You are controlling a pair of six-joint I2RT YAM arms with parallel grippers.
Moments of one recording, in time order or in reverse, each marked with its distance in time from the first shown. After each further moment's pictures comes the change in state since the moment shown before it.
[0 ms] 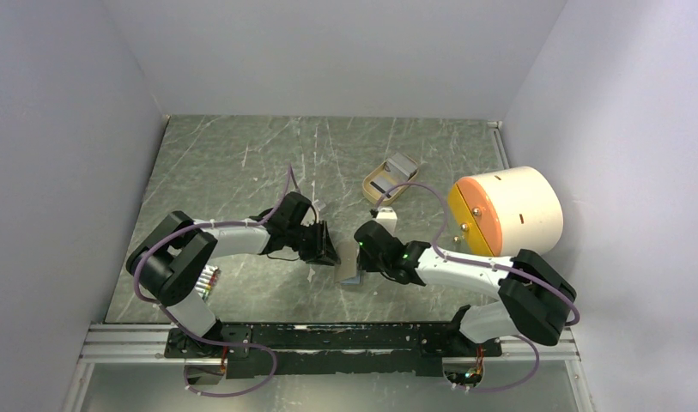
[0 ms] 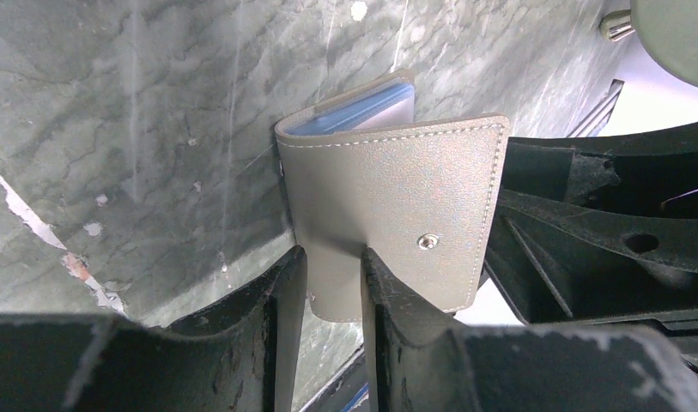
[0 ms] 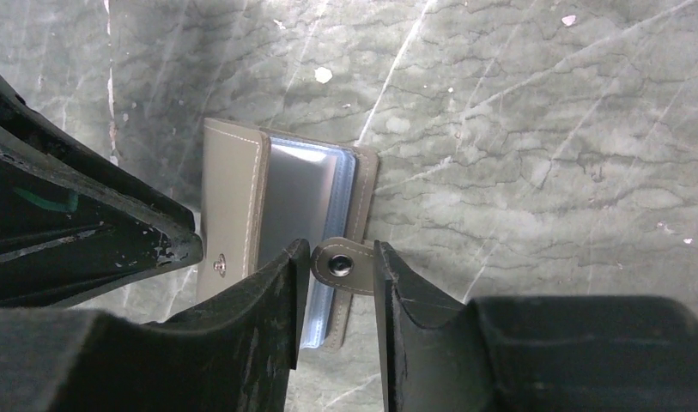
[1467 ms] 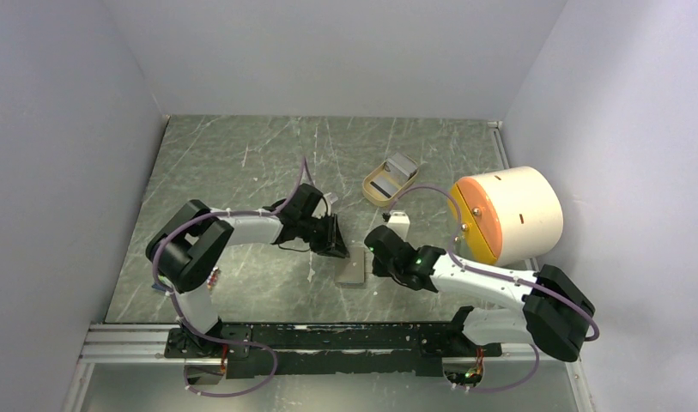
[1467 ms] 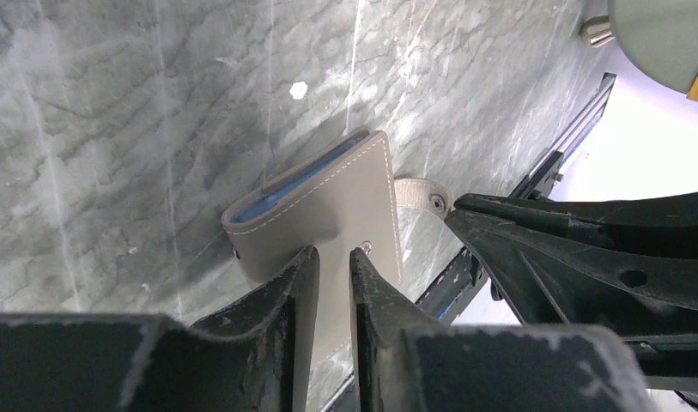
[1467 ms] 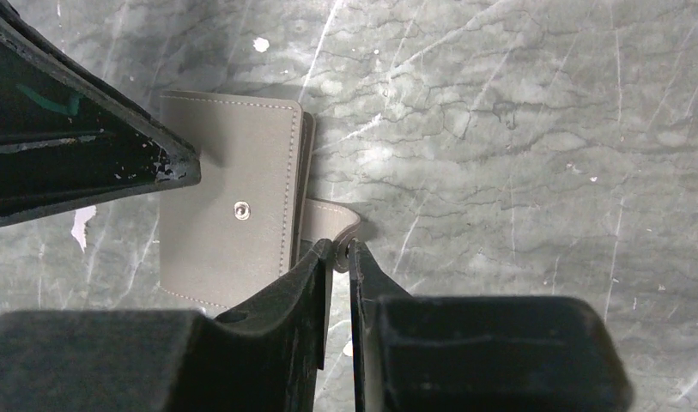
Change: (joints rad) left arm -0.016 0.121 0.140 -0.007 0.033 0.038; right arm 0.000 -0.141 -0.043 -0.132 0.043 0.021
